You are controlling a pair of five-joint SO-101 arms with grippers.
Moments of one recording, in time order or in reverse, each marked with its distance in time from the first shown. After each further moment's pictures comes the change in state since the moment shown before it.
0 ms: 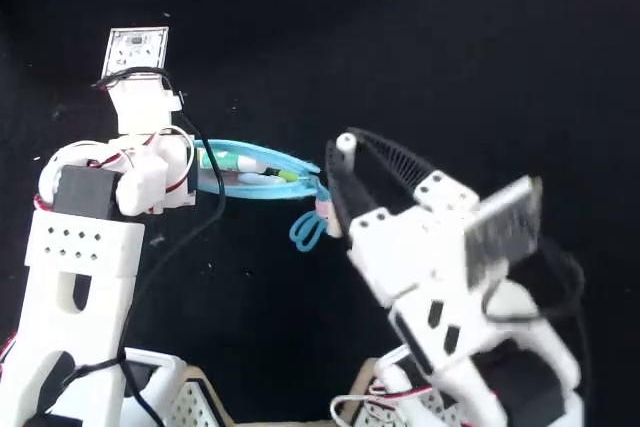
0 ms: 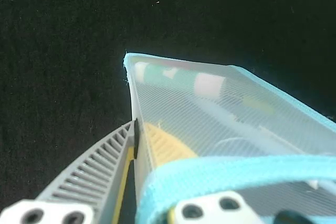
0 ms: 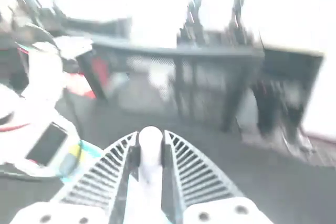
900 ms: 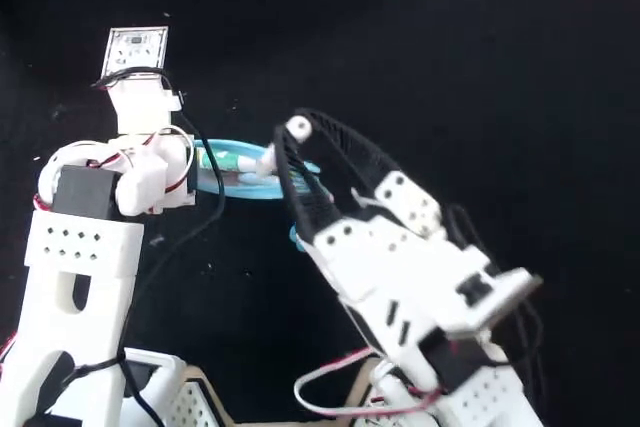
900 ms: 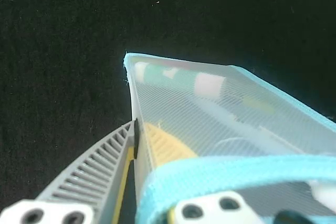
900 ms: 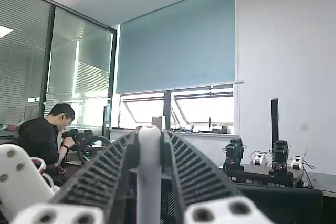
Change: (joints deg) left arm 0.0 0.0 0.0 0.0 0.0; right arm -8.5 1.1 23.9 -56.7 0.0
